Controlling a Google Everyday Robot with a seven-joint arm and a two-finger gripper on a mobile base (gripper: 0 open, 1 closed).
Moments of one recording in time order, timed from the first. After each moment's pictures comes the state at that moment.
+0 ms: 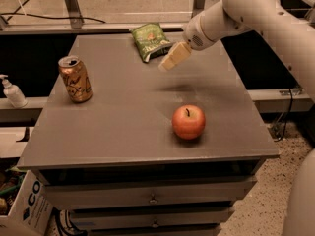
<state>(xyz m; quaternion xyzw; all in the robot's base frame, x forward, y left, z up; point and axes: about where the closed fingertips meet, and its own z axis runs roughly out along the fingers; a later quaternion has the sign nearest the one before) 0.734 -0.062 0.888 -0.52 0.75 0.12 0.40</state>
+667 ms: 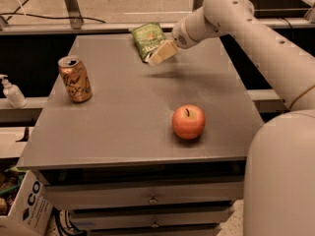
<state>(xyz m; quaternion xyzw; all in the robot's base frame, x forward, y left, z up) 0.798 -0.040 0.864 -0.48 0.76 0.12 0.42</state>
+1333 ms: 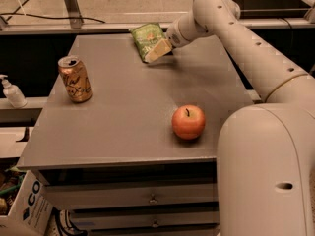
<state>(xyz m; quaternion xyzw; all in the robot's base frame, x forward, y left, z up) 0.847 -0.031 0.846 -0.45 0.78 0.11 0.43</state>
